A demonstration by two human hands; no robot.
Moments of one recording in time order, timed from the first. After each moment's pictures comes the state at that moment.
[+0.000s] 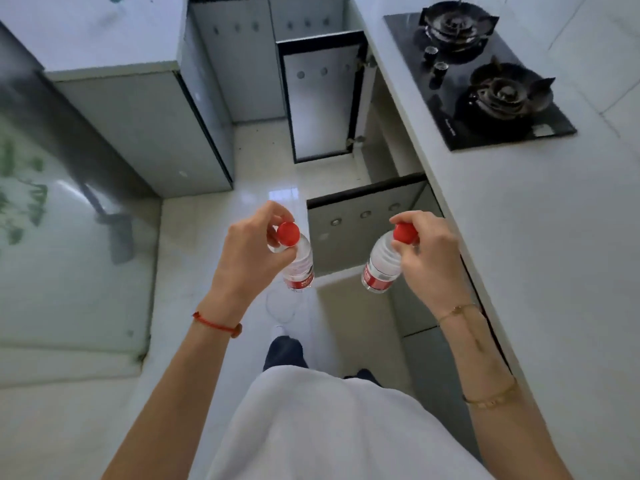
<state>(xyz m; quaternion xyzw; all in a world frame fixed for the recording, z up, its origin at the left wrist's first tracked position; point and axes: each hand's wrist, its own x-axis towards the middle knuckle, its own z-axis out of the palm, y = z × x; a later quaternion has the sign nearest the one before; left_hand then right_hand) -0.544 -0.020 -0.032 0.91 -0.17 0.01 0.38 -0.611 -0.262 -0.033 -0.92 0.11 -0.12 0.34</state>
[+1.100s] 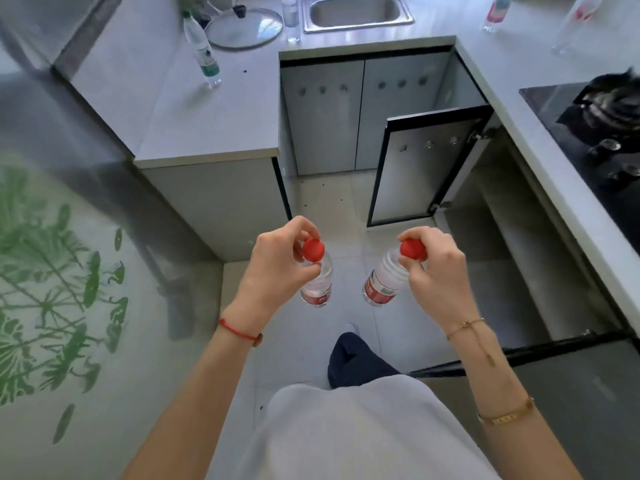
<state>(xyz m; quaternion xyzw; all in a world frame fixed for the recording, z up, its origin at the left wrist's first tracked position) -0.109 0.183 -0.041 0.90 -0.15 -0.01 0.42 -0.160 -0.047 -0.063 -0.92 0.06 -0.14 0.37</state>
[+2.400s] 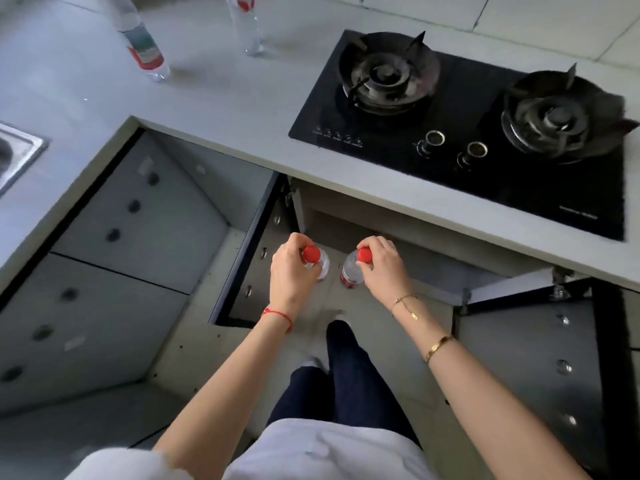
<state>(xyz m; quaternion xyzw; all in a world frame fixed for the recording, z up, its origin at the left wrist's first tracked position) 0.399 -0.291 -0.234 0.79 -0.45 -0.25 0.35 0.229 -0.352 -0.233 -0.77 0.55 -0.13 0.29</state>
